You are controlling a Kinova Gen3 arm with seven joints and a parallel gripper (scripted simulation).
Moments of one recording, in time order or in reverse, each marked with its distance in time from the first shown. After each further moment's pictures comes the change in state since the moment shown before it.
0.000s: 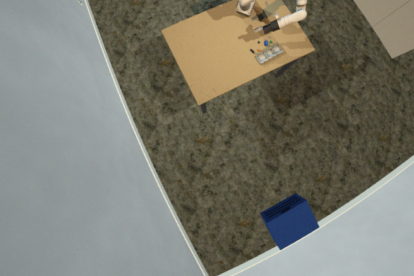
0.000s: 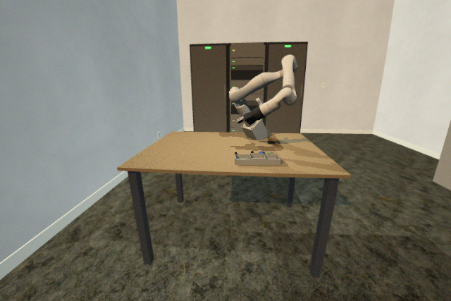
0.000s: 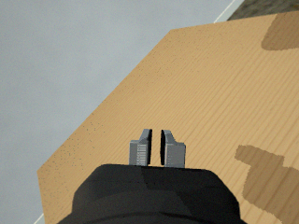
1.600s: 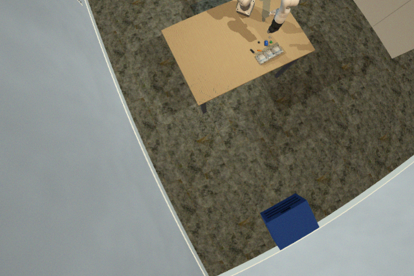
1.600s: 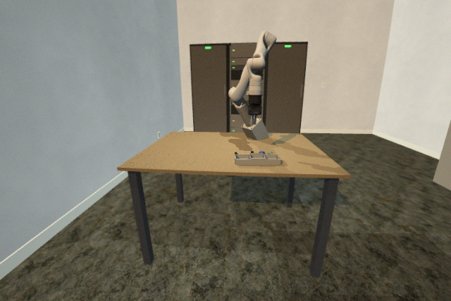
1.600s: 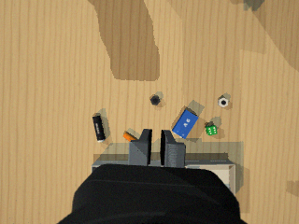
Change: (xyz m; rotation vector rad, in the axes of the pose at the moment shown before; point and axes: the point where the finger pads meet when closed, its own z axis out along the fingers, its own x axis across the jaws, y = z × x) arm 0.015 0.051 -0.087 -0.546 0.861 0.486
